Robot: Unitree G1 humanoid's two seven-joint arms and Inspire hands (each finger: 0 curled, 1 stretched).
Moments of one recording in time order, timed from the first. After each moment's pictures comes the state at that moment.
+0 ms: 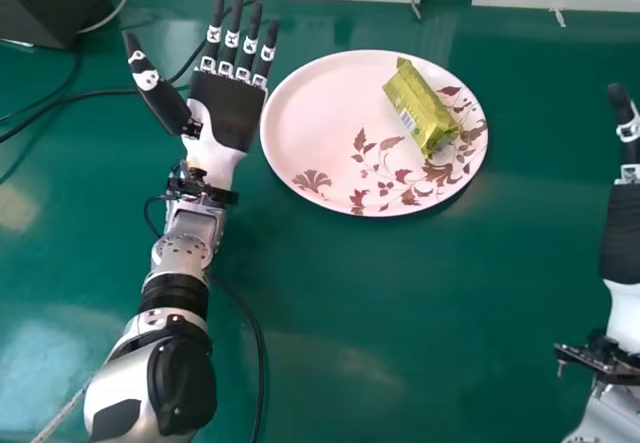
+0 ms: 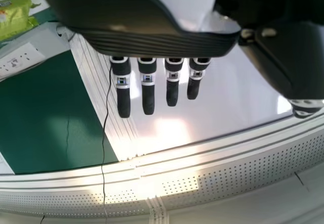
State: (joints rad) left arm -0.87 -0.04 0.64 0.93 -0.84 0.11 -0.96; right arm 0.12 -0.05 -0.31 -0.32 0.70 -0.50 0.46
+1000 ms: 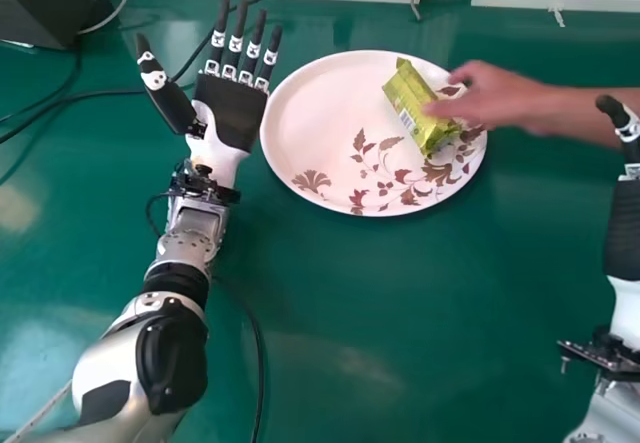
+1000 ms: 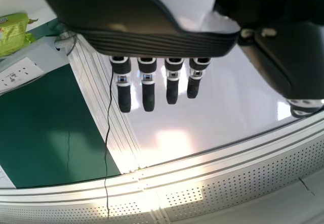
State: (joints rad) left arm -0.94 0.02 0.65 1.14 -0.83 0.01 -1.00; right arm 0.10 -0.05 -0.31 -0.31 0.70 -0.50 0.46
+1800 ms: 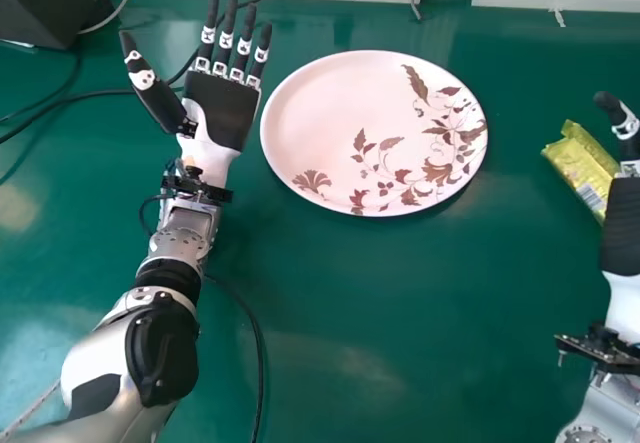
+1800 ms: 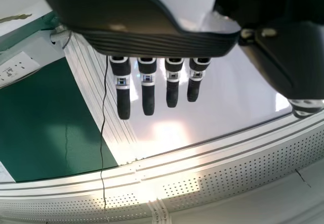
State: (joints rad) left arm -0.96 0.05 0.66 1.18 -0.83 0.02 -1.06; right arm 0.09 -0.04 -0.31 -0.29 0.71 -0.49 0.46
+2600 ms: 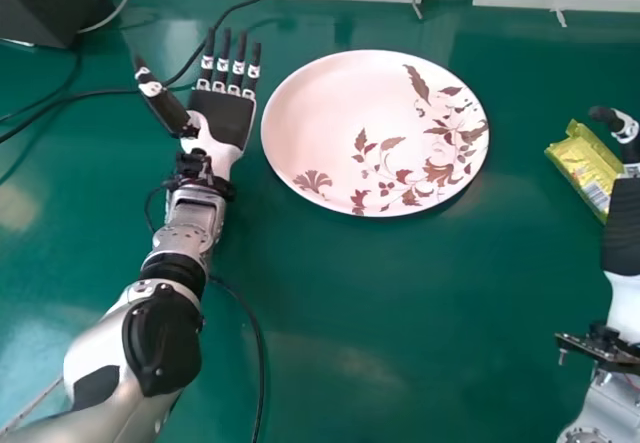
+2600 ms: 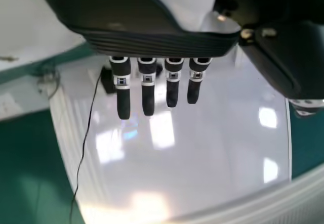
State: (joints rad) left arm -1.01 0.03 0.74 1.23 -0.84 0.04 -0.64; right arm 0.10 -0.04 -0.31 -0.30 0.69 -0.48 0.43
